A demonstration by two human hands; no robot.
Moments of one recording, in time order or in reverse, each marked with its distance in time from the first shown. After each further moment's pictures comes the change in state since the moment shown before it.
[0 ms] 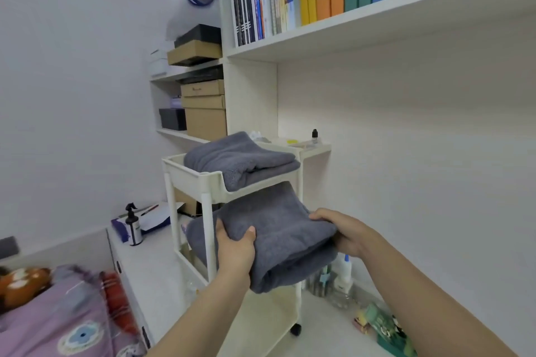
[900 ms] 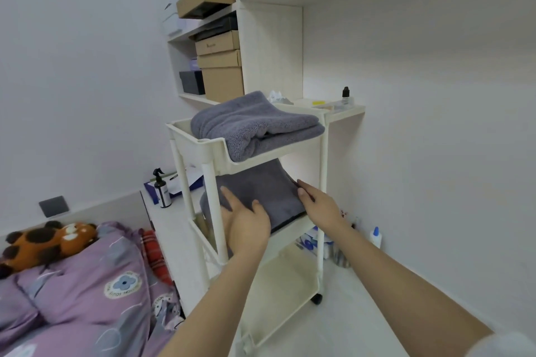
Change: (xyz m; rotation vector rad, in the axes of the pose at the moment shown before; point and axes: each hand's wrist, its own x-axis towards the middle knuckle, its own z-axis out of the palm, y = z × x) left_hand 0.050 -0.039 0.009 0.788 0.350 0.085; right_hand 0.102 0.046 0.042 -0.616 0.216 -0.433
